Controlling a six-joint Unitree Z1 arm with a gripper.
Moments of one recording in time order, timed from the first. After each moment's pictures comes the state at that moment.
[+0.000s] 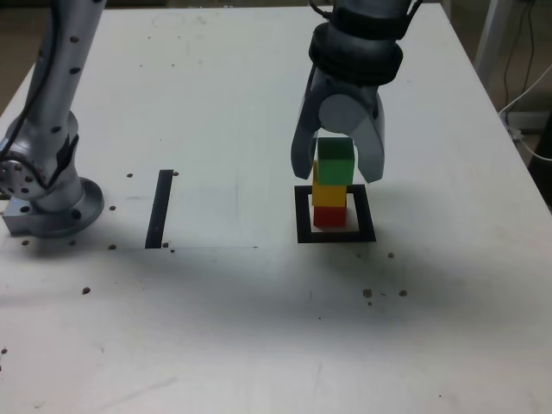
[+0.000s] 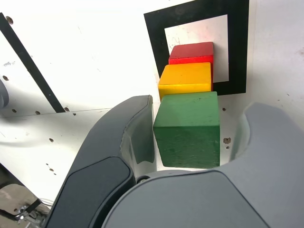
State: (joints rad) arm -0.08 2.10 -1.84 1.53 -0.03 0.08
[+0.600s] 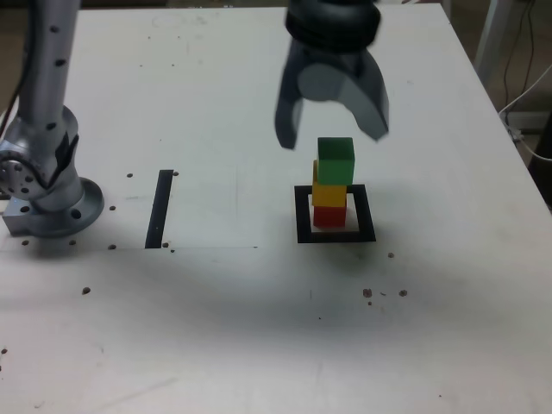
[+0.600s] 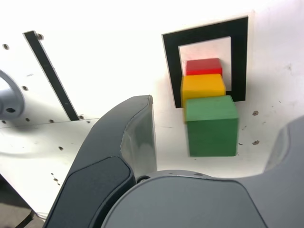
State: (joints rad) arm -0.08 1.95 -1.77 1.53 0.06 0.04
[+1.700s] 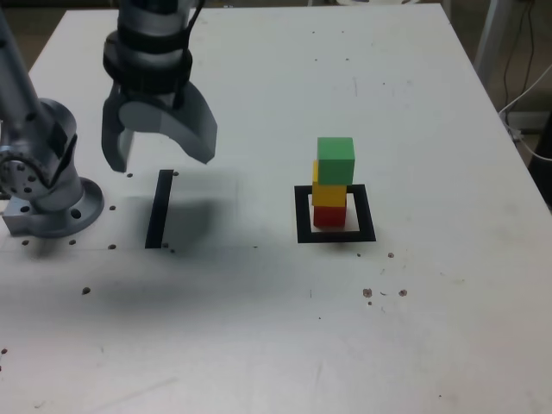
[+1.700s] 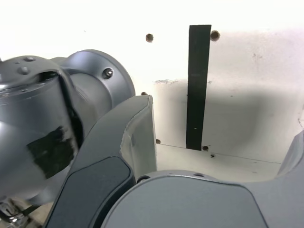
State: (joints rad) arm -0.03 1.55 -0.93 1.25 0.05 -0.06
